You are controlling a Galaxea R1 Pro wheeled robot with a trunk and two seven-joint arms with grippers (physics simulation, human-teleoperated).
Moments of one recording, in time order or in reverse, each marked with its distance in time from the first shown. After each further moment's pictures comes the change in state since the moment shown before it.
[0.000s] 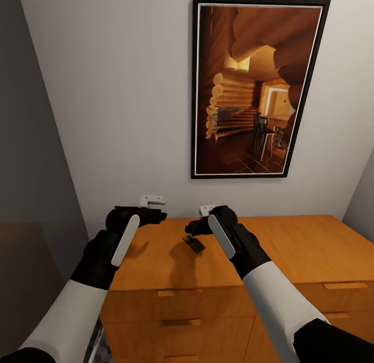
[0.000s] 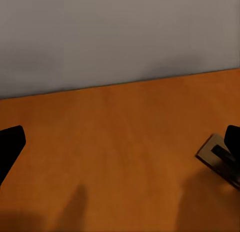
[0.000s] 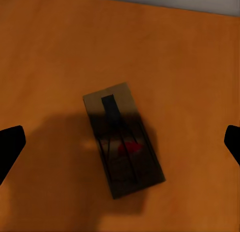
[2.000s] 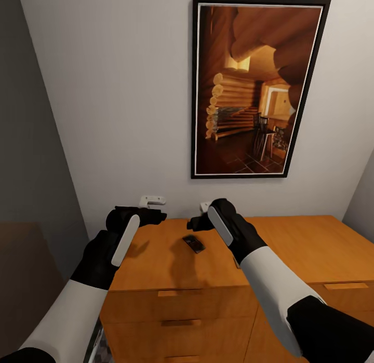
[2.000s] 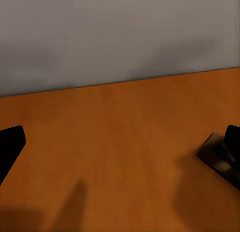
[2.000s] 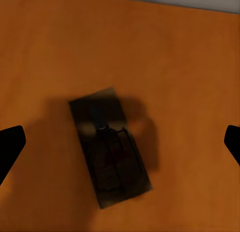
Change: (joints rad) left arm 0.000 0.000 0.001 0.007 0.010 -0.001 0.005; right arm -0.102 0.006 -0.010 0.164 -0.018 0.000 0.011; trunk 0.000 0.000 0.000
